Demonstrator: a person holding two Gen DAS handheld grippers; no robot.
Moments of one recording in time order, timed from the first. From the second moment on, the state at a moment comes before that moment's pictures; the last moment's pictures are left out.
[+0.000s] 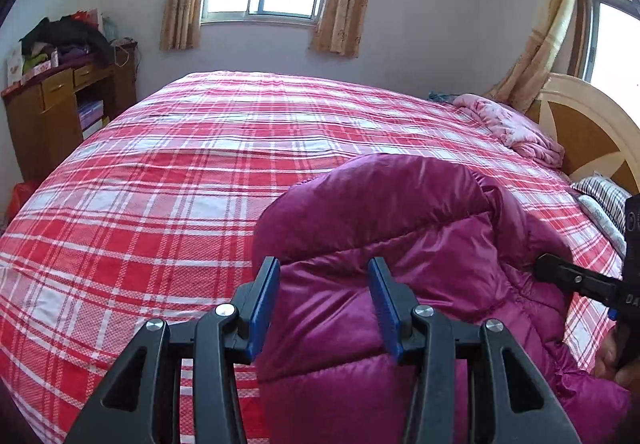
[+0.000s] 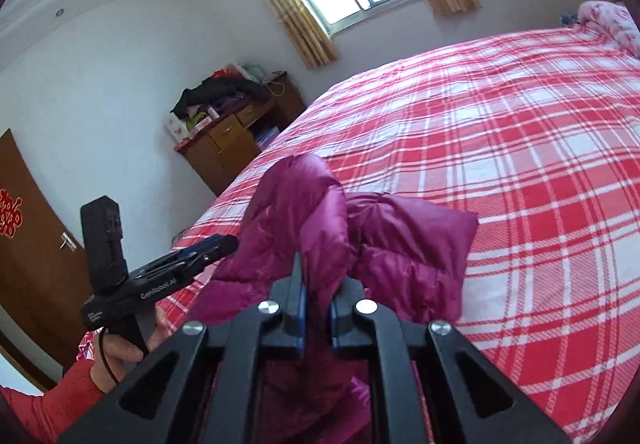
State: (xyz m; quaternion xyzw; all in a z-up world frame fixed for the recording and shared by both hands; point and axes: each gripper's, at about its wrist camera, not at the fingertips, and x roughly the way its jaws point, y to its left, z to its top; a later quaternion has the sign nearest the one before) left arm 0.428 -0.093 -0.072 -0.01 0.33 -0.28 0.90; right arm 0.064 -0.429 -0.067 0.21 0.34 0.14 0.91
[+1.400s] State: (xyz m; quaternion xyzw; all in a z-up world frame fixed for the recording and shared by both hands) left arm 0.420 -0.184 -0.125 0.14 0.35 -0.21 0.90; right arm -0.007 -0.402 -0.101 0.19 0.43 0.03 0.88
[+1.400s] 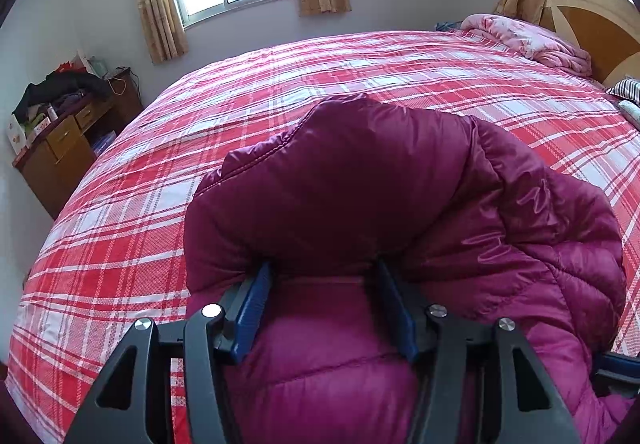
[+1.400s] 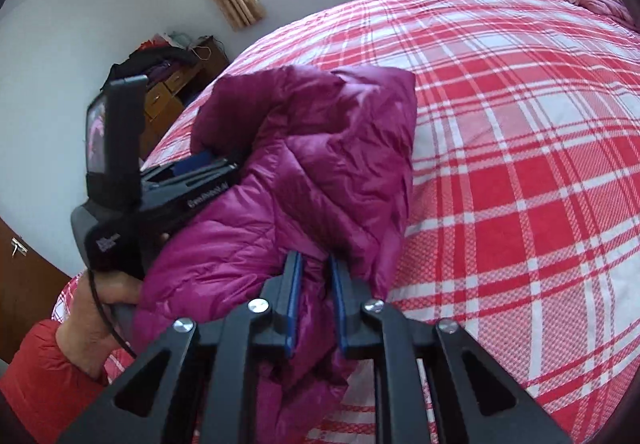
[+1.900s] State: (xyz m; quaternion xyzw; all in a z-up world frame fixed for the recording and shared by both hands) left arm 0.414 -0.191 -0.126 0.15 0.35 -0.20 0.90; right arm 0.004 -0.437 -0.074 0.23 0.42 0.04 0.88
